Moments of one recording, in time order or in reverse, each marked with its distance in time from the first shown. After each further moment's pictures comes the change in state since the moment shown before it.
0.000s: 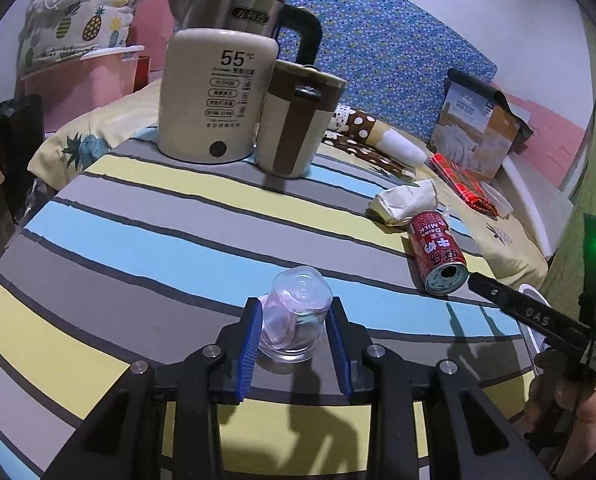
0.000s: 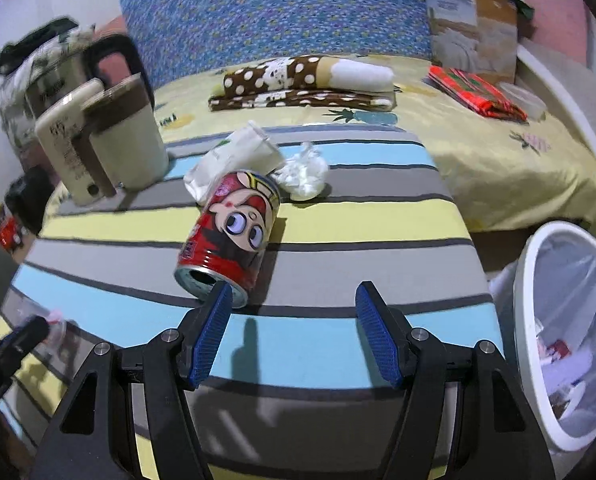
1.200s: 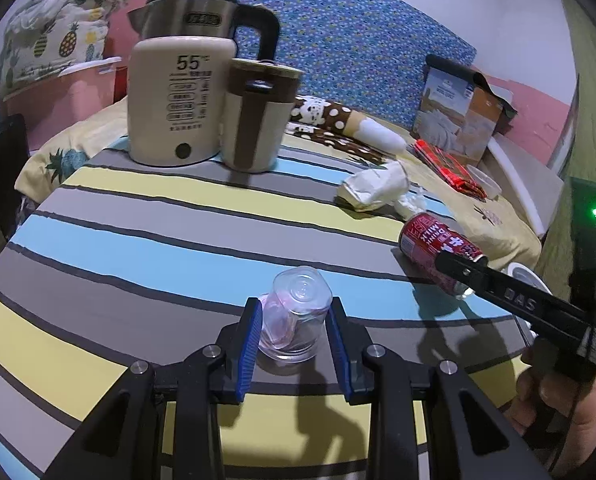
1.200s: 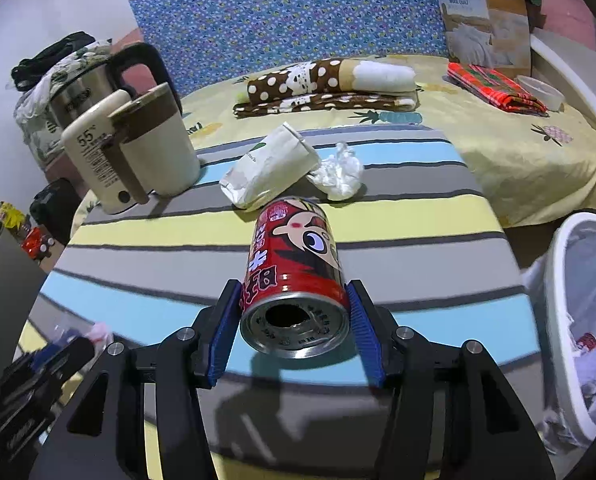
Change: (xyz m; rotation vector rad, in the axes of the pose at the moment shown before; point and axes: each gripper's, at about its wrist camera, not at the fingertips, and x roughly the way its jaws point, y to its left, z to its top) left arm -0.001 -0.032 -0.010 0.079 0.011 -0.023; right arm -0.001 0.012 -0.008 0.005 -0.017 0.094
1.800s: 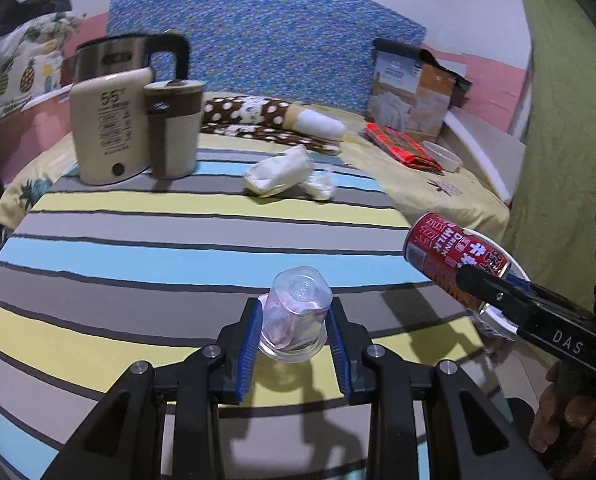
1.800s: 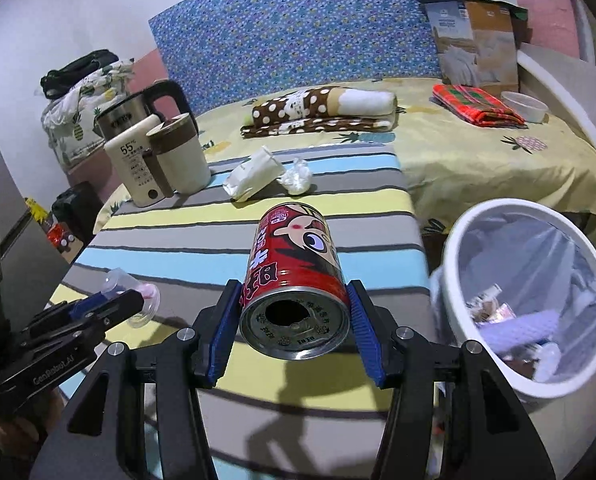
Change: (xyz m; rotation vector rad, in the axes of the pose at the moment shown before) left arm -0.040 -0.091 -0.025 0.130 0.009 -0.079; right arm -0.085 -0.046 -0.031 -0.019 -0.074 0.039
